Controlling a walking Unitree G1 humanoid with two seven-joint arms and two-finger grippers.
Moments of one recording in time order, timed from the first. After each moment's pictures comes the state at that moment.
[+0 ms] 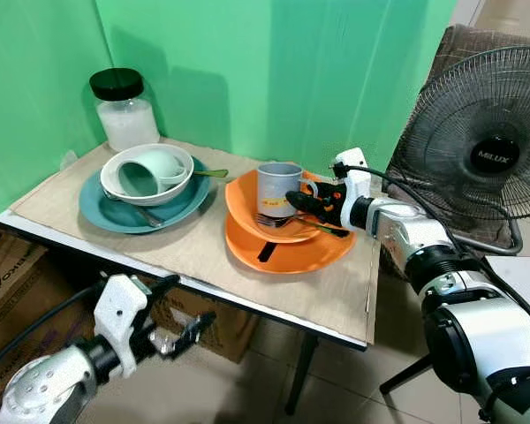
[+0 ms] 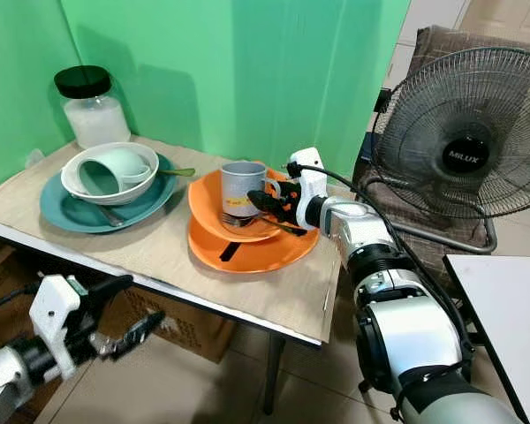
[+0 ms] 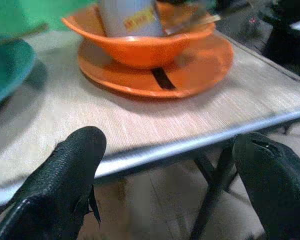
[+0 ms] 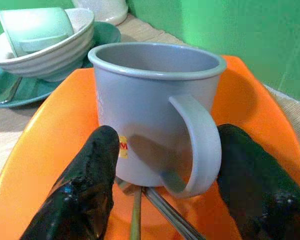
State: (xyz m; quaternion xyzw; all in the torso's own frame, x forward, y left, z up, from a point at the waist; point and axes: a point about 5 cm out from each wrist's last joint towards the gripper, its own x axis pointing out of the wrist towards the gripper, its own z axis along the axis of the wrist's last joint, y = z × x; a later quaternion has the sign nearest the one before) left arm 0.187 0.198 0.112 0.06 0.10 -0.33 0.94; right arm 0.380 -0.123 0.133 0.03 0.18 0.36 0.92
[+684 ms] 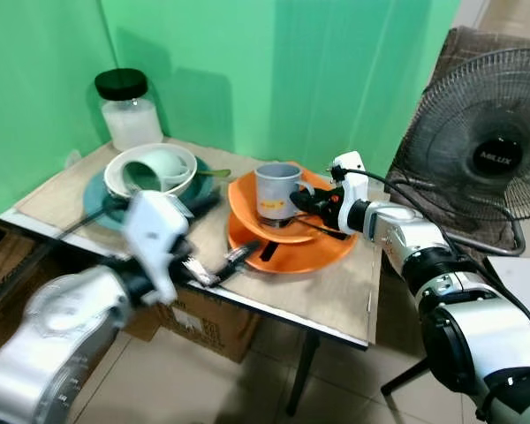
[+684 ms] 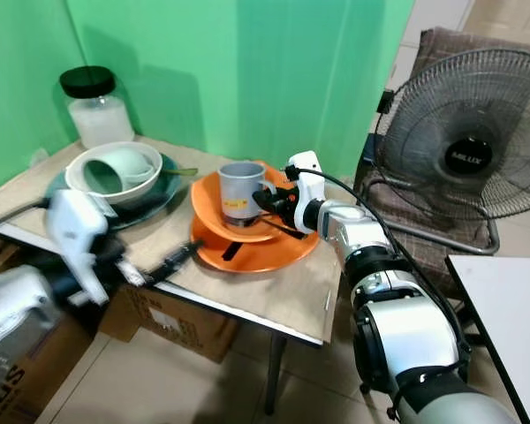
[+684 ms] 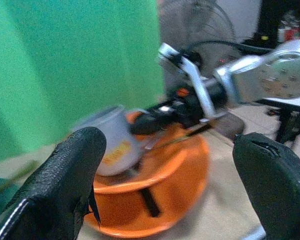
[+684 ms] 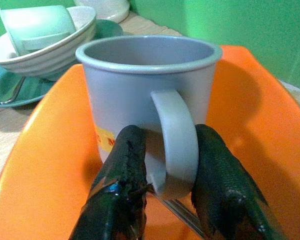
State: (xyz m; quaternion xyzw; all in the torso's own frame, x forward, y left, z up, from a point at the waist) left arm 0.220 0.143 0.199 0.09 0.01 -0.39 0.91; right arm 0.379 -0.121 0.128 0.05 0.18 0.36 0.92
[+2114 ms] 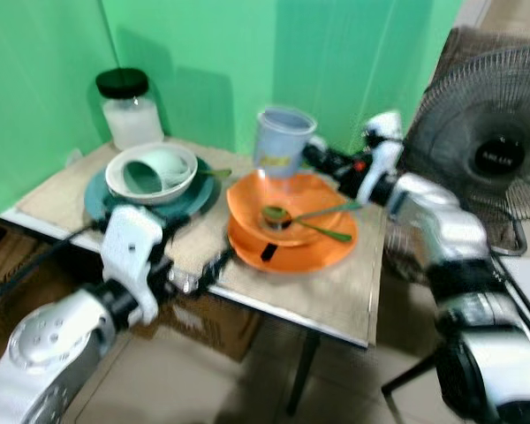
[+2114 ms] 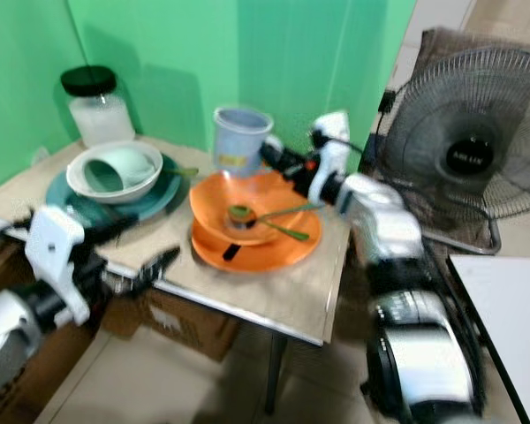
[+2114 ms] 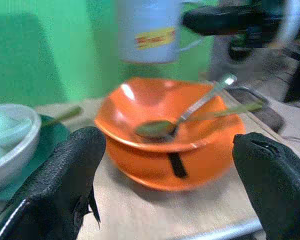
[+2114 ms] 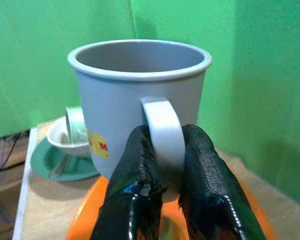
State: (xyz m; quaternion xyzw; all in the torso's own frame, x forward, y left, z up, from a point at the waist) left arm 0.206 0.165 0.193 0.06 0.04 -0.28 0.96; right arm 0.364 -0.135 0.200 0.07 0.02 0.38 0.92
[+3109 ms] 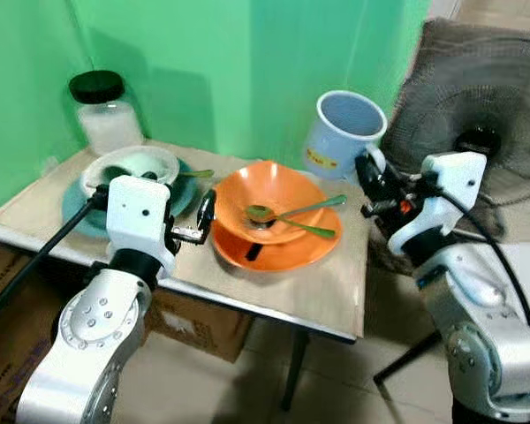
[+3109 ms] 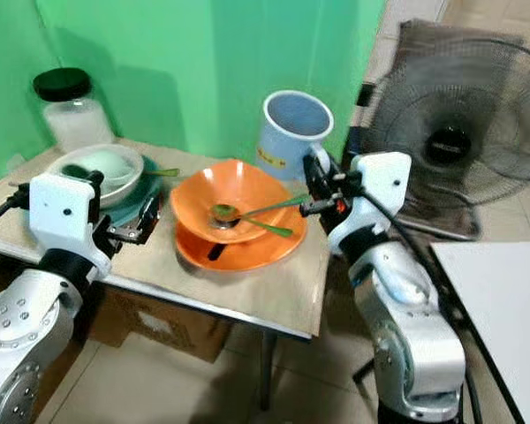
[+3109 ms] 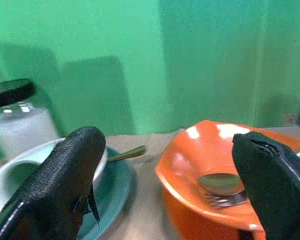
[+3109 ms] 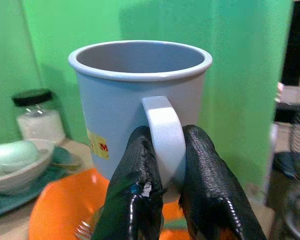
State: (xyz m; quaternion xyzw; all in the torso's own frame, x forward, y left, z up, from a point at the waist) left arm 0.228 0.150 0.204 0.08 -0.03 -0.08 0.99; right arm 0.256 -0.138 0.210 0.05 -0.06 0.16 0.98
